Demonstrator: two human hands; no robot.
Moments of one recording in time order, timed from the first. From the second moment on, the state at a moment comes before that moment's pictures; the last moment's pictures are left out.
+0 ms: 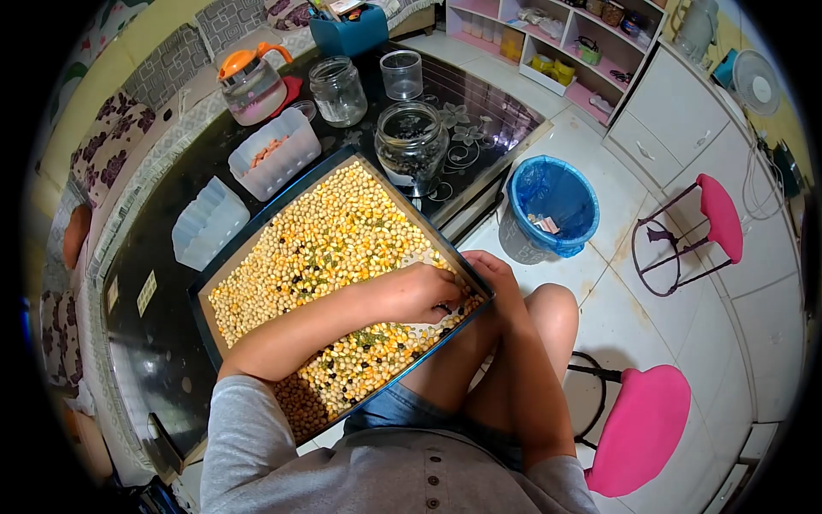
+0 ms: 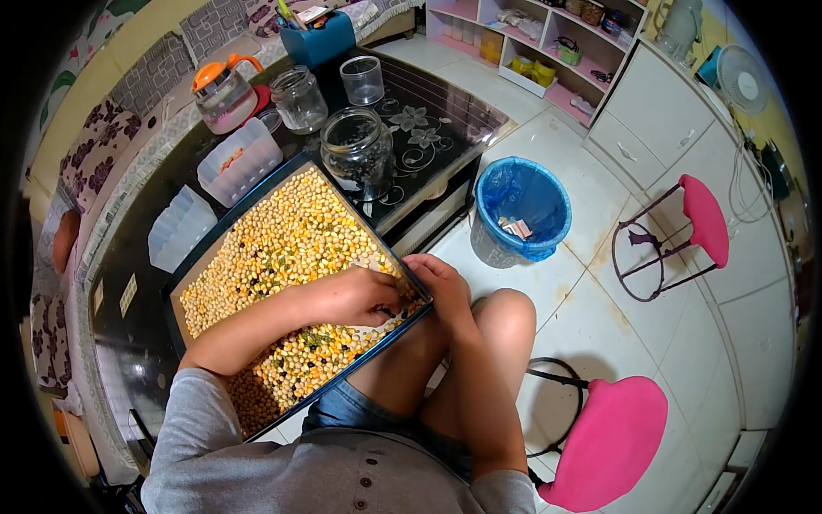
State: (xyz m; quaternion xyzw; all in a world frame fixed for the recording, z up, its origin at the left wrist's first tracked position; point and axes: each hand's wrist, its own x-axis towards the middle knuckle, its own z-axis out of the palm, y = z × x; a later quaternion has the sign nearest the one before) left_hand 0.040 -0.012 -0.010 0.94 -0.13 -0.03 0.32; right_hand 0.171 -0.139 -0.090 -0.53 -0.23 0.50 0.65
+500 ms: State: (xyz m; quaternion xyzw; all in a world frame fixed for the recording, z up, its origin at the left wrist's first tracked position) left_hand 0.078 0.088 0.097 0.93 0.10 0.22 0.28; right_hand 0.173 -0.136 -0.101 -0.53 -0.22 0.50 0.65
